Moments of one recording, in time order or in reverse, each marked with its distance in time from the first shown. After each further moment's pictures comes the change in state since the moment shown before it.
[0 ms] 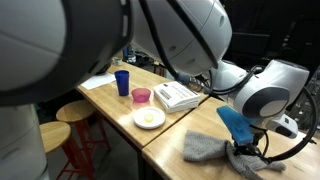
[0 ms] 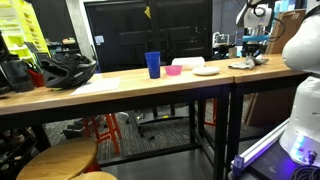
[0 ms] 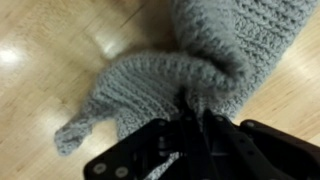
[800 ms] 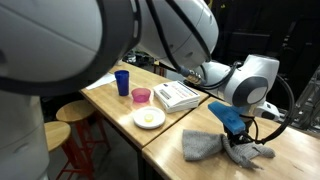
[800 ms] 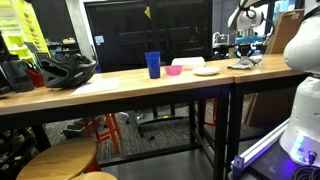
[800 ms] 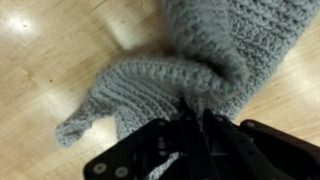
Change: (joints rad) arm 0.058 0.025 0.031 0.035 -0.110 0.003 -0.012
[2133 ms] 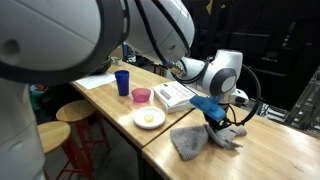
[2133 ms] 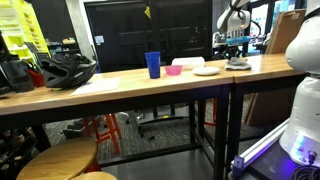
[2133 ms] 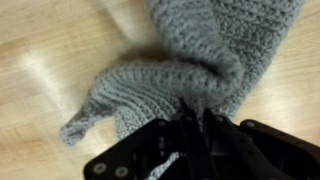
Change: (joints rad) arm 0.075 -0.046 0.081 -0.054 -0.065 0.044 -0.078
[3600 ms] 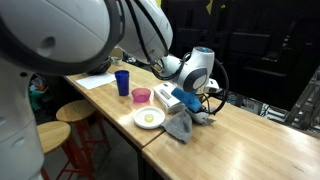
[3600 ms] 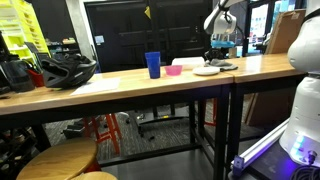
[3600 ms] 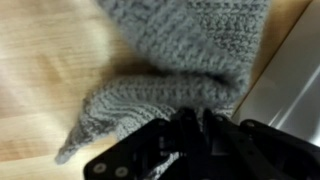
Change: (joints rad) arm 0.069 0.001 0.117 -0.045 0.183 0.204 -0.128
